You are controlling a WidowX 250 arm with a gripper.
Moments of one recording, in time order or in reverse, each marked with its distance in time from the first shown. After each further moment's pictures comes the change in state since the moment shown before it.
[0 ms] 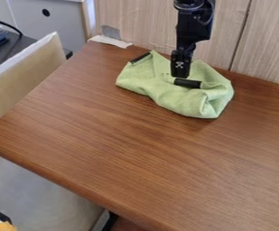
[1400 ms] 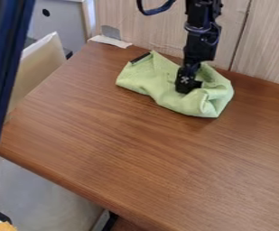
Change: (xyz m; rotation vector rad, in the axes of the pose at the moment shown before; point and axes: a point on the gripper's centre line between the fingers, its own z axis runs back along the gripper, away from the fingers) arm 0.008 0.012 -0.048 -0.127 0.053 -0.047
